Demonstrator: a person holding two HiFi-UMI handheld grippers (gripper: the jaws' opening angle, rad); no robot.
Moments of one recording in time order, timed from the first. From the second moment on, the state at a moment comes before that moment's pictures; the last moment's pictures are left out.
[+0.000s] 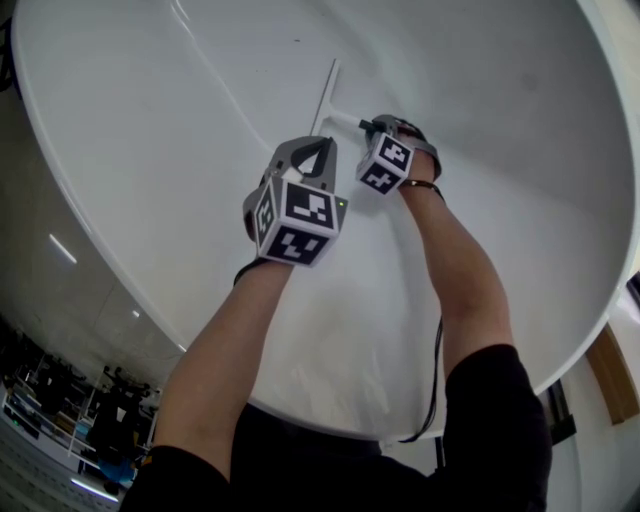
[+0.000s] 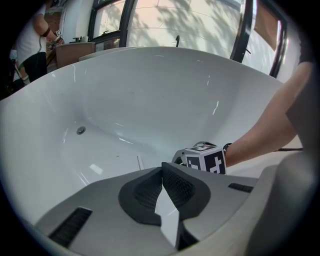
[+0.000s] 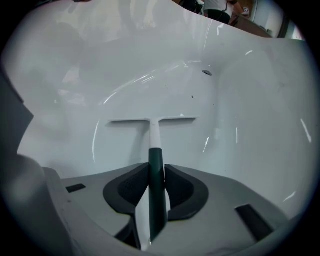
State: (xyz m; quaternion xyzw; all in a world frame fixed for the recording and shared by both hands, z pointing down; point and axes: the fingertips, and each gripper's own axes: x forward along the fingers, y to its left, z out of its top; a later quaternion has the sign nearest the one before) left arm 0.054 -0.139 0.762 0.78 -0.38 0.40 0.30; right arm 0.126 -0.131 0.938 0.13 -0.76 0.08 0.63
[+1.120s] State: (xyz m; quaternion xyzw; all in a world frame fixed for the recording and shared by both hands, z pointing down) left arm -0.120 0.077 0.238 0.87 -0.40 0.25 0.12; right arm 0.061 0.036 0.231 0.46 -0.80 0.07 0.37
